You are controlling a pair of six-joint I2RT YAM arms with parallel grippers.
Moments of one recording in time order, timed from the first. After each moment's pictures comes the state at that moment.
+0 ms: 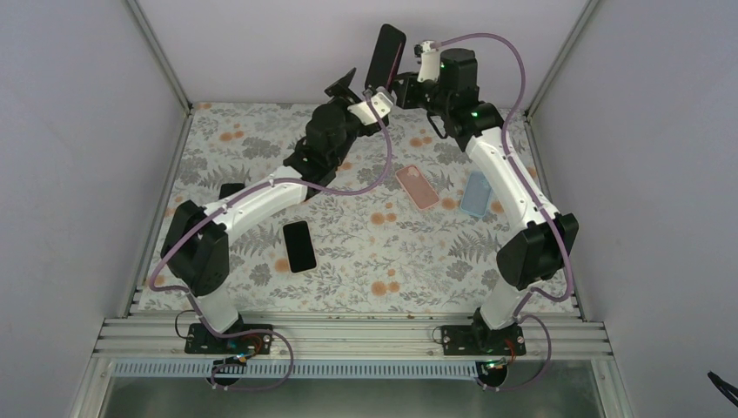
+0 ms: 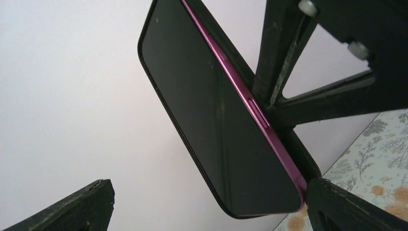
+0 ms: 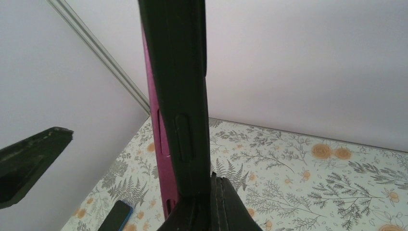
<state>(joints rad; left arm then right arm) -0.70 1.72 1.42 0.41 -0.29 0.70 0.37 1.73 1.82 -0.40 -0.32 0.32</state>
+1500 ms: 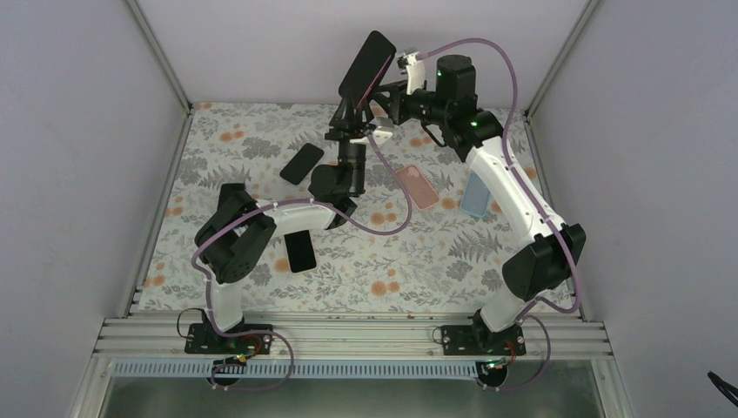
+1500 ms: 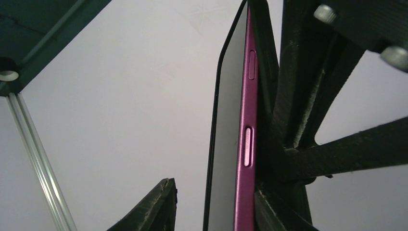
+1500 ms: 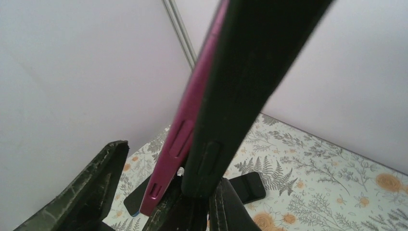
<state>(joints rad) -0.83 1.91 1.21 1.49 -0.61 1.15 0.43 1.66 1.75 -0.37 -0.51 0.17</state>
